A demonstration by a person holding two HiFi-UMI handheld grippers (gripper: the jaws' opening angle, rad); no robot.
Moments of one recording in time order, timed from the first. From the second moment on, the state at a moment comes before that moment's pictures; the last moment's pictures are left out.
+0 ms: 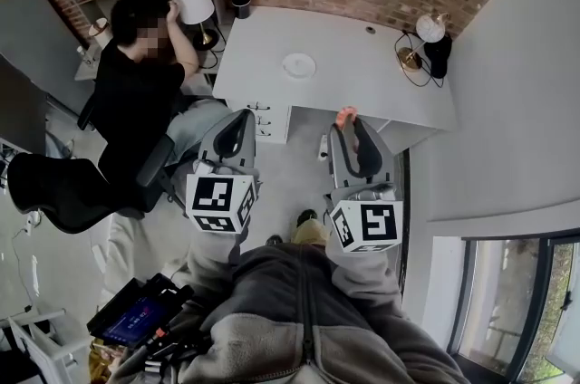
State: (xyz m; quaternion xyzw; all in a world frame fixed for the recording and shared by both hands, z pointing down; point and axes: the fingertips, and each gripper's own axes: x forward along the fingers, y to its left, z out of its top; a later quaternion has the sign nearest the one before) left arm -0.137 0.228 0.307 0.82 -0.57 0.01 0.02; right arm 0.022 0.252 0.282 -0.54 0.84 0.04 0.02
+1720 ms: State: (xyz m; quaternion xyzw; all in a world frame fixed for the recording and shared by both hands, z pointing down) left arm -0.033 -0.086 0.303 0.81 -0.58 0.05 0.00; right arm 0.127 -0.065 0.292 -0.53 0.85 0.01 0.05
